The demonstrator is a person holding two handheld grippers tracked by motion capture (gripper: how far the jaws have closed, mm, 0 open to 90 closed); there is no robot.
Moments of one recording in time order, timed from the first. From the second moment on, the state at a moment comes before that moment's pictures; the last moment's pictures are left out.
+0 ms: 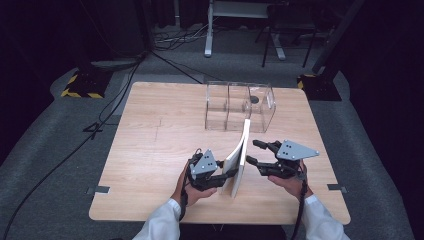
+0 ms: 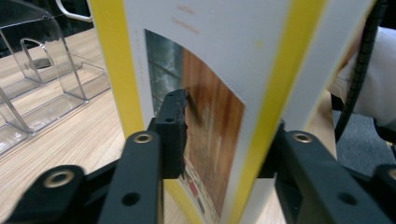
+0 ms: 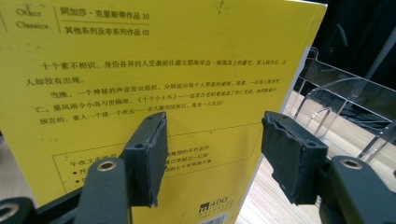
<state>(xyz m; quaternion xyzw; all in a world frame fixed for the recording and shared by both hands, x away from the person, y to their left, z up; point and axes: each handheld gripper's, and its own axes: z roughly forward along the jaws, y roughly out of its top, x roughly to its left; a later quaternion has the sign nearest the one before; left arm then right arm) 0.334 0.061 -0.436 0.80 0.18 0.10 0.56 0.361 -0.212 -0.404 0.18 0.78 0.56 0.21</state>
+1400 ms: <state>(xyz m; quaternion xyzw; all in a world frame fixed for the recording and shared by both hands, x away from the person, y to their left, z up) 0.310 0.062 -0.448 0.84 0.20 0.14 0.48 0.364 -0.224 -0.421 0.18 0.79 0.54 0.22</state>
